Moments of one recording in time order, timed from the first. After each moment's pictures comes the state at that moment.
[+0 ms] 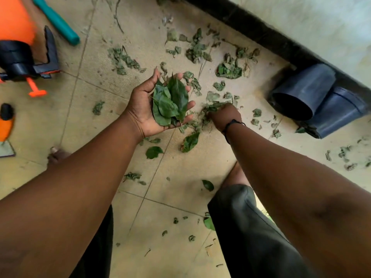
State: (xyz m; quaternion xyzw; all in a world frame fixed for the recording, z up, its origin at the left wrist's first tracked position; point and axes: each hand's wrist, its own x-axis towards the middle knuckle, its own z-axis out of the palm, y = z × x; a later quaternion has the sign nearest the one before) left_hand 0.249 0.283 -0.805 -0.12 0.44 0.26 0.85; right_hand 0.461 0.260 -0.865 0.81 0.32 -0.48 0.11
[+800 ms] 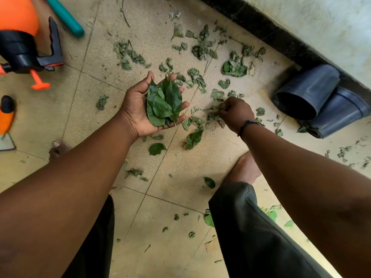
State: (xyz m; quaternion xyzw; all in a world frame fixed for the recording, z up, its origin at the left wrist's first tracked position) left_hand 0.223 0.272 -0.809 -0.11 0.47 0.26 0.84; right_hand 0.479 0.258 -0.855 0.75 0.50 -0.41 0.13
